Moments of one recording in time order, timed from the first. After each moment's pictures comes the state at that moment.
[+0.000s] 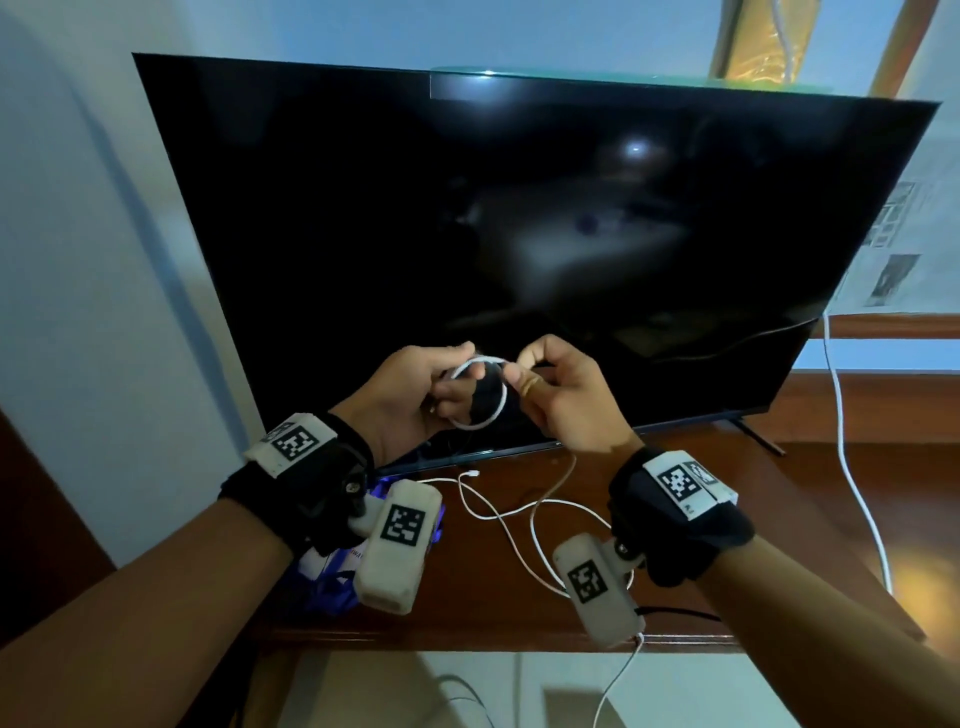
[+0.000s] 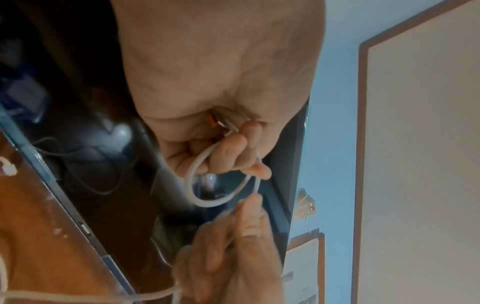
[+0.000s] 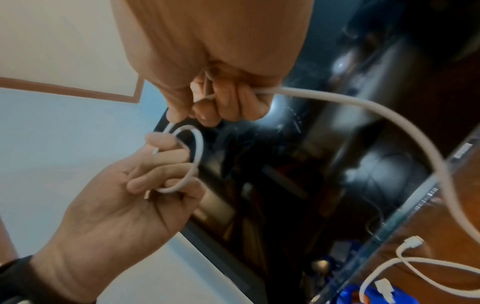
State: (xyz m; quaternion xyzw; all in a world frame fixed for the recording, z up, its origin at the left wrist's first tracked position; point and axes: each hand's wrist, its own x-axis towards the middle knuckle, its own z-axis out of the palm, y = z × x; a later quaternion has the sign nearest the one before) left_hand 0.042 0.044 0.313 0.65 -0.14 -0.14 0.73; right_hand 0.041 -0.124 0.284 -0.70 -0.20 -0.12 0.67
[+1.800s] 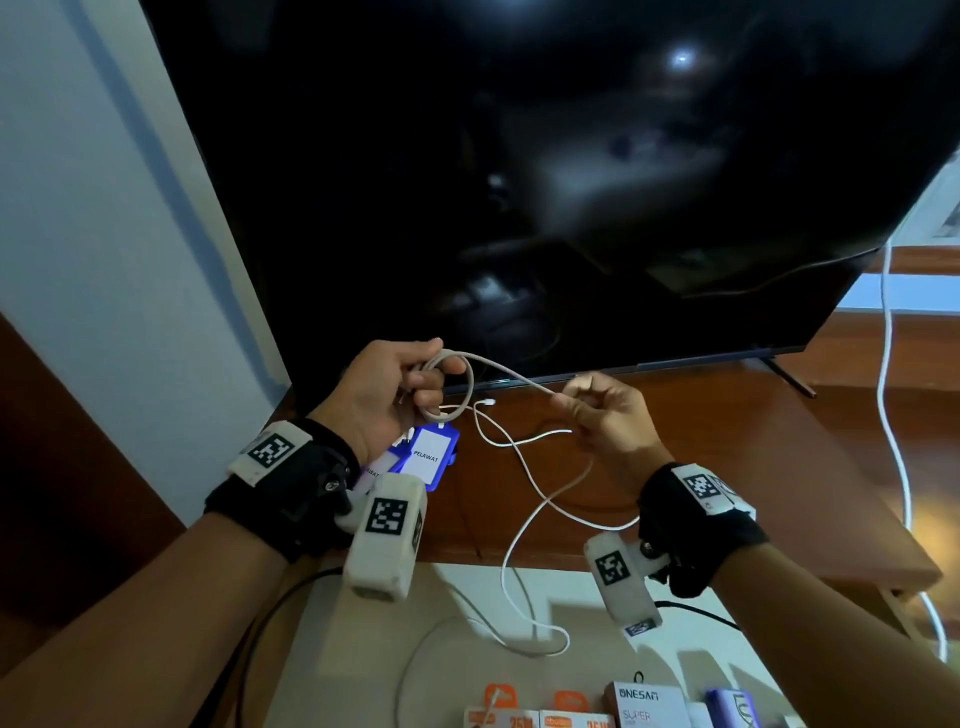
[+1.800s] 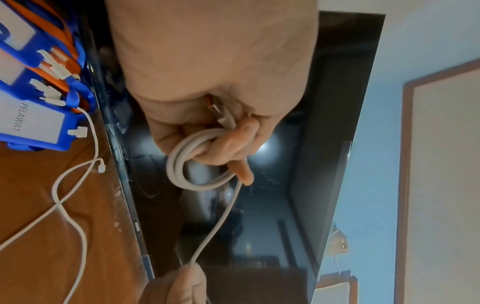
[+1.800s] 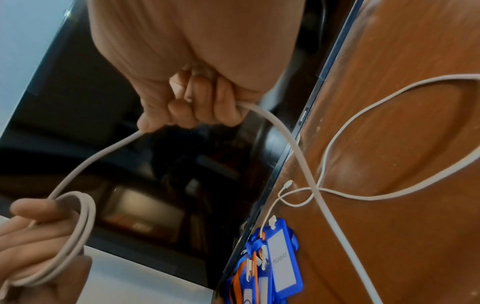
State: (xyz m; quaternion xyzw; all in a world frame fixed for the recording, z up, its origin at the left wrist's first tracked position) left_hand 0.019 0.072 0.246 0.60 0.02 -0.11 0.79; right_hand 0.038 -0.155 0.175 -0.69 -0.06 -0.05 0.72
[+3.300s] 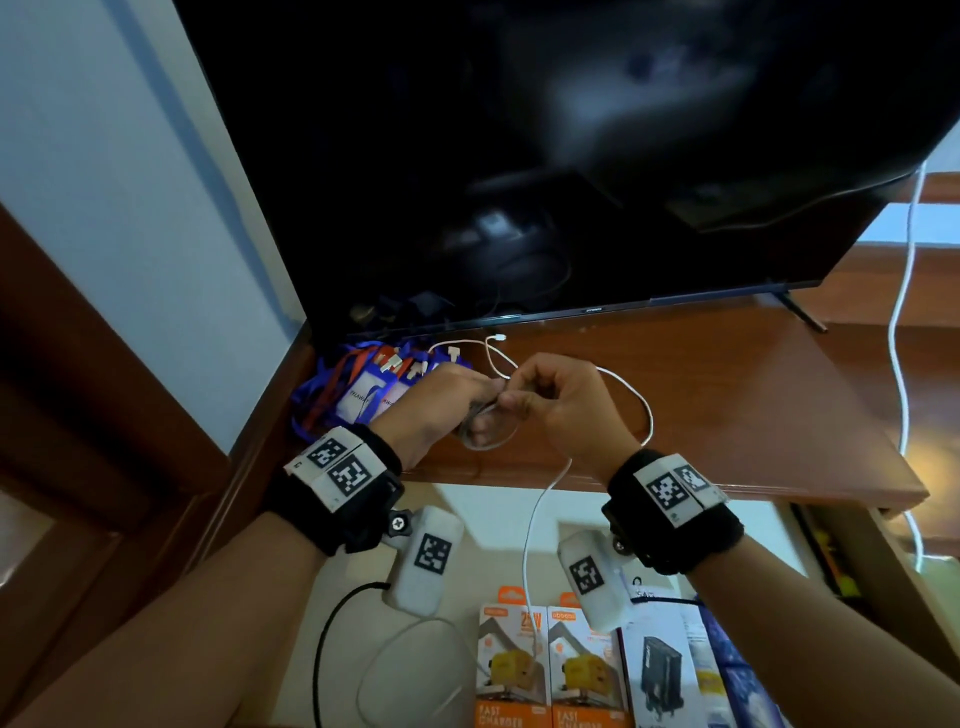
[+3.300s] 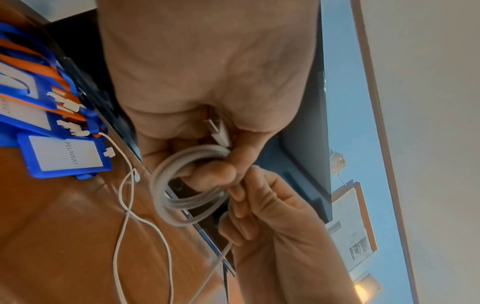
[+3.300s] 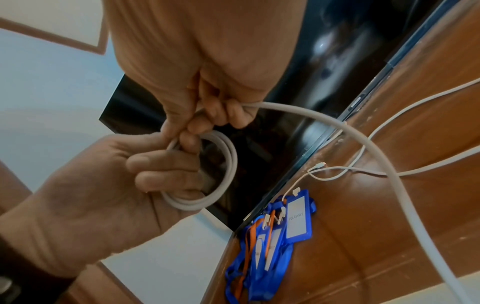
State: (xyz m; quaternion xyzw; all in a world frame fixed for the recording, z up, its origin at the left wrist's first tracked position) left_hand -0.024 0.057 0.192 0.78 -0.07 -0.18 0.59; right_hand -0.023 -0.105 0.168 -0.78 -0.18 -0.05 0.59
